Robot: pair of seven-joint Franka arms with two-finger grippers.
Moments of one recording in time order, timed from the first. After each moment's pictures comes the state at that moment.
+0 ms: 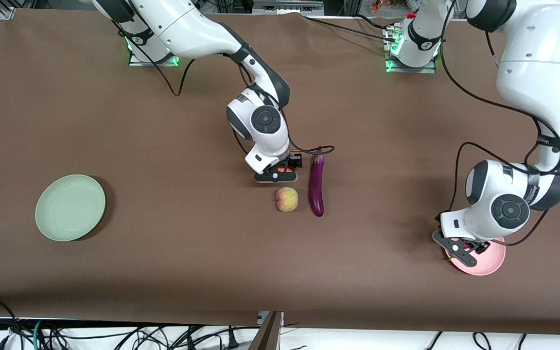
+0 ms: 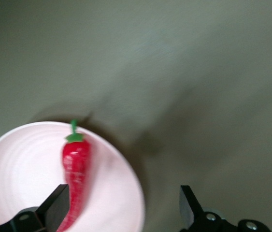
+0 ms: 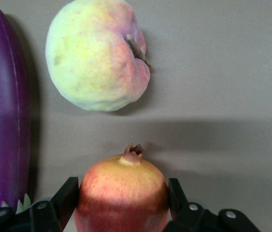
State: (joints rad) left arm 0.10 0.78 -0.20 -1.37 0.29 2.08 0.53; right arm 0.70 0.83 0.10 -1.42 -0.05 2.33 0.79
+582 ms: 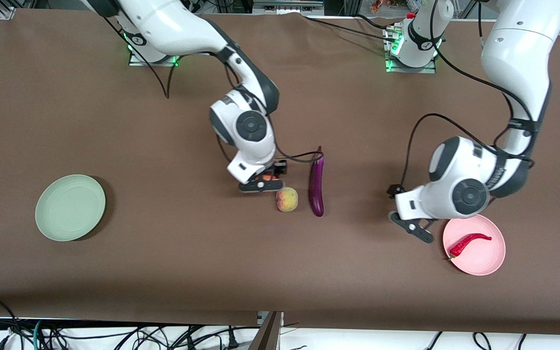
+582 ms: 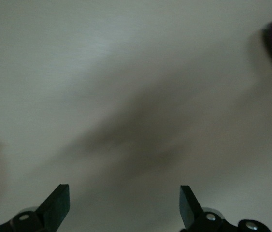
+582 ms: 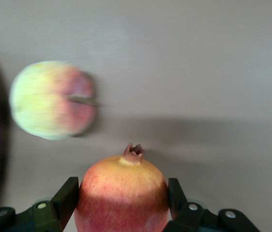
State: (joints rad) left arm 0.10 0.70 -0.43 -1.50 0.22 1.93 0.17; right arm 0.59 0.72 0.07 -1.37 -0.06 2.05 0.57
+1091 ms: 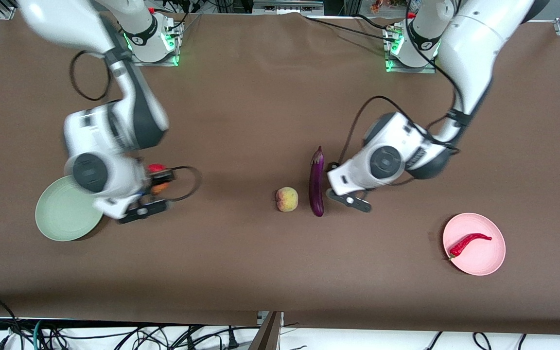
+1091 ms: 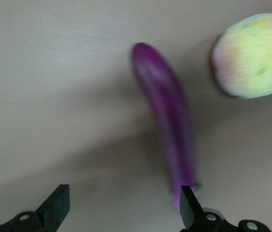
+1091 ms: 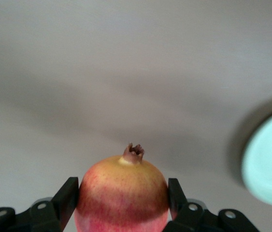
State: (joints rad) left arm -0.05 0.70 -0.55 -1.61 0.22 2.10 -0.36; right arm 0.17 0.59 0.04 -1.39 -0.06 1.72 -0.17
